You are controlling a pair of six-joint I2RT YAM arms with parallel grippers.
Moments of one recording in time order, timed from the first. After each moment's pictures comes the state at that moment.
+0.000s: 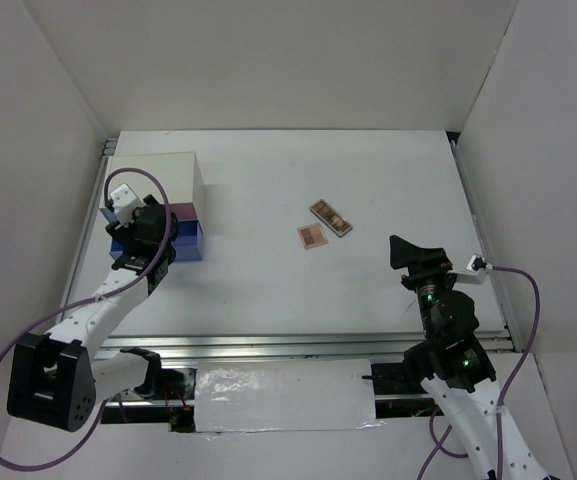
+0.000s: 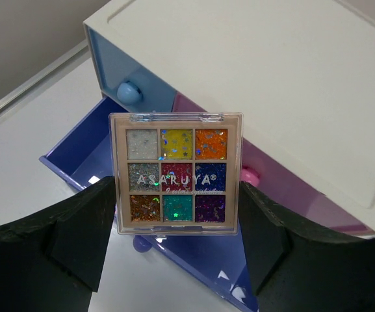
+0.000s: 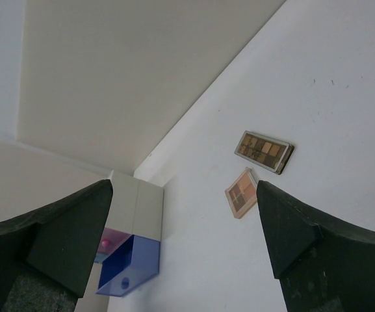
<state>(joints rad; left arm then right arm) -0.21 1.11 0.66 -0.01 -0.80 -0.56 0.38 0.09 0.33 -0.22 0.40 0.97</state>
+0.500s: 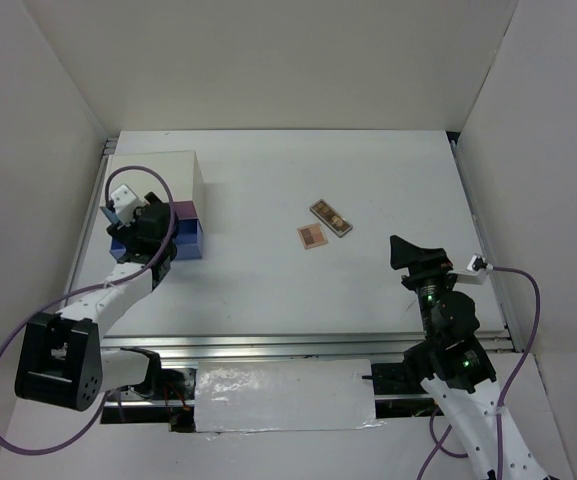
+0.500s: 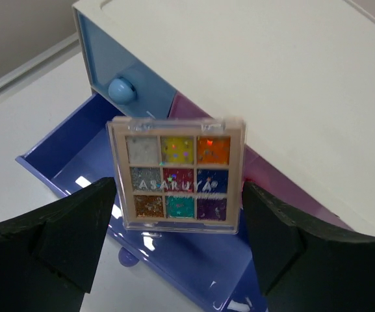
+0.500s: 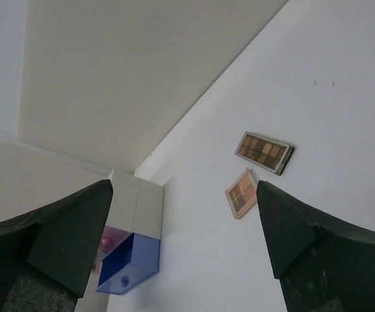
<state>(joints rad) -0.16 1.22 0.63 0.16 -0.78 -0.59 0.38 0.08 0.33 -0.22 0.40 0.96</state>
